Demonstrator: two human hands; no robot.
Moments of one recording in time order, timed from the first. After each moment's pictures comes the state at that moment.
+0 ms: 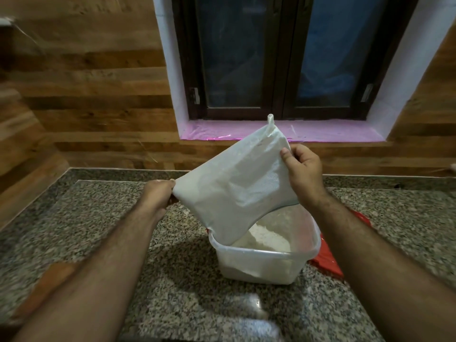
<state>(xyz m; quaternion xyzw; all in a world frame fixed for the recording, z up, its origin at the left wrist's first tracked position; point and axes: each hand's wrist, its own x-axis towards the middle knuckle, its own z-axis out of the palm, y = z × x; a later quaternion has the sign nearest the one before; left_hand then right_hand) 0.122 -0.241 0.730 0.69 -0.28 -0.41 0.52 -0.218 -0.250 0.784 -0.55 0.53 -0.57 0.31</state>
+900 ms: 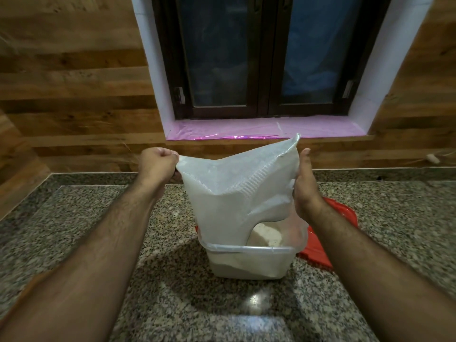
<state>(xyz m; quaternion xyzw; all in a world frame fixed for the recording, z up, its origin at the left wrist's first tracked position) 0.076 -0.250 0.796 0.66 -0.42 -0.30 0.54 -0.245 -0.230 0.756 -0.37 0.51 -0.56 0.54</state>
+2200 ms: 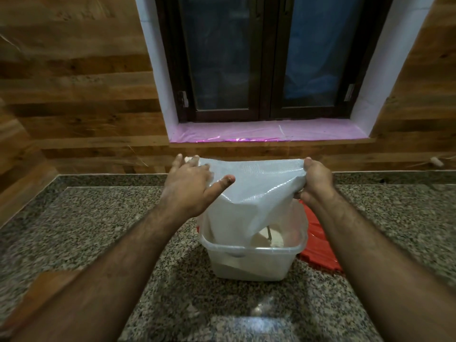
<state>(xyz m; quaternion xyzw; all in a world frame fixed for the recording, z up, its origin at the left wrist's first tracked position) 0.022 -0.187 0.800 0.61 -0.77 0.08 0.15 -0.269 -0.271 0.760 -0.21 0.53 -0.62 0.53</state>
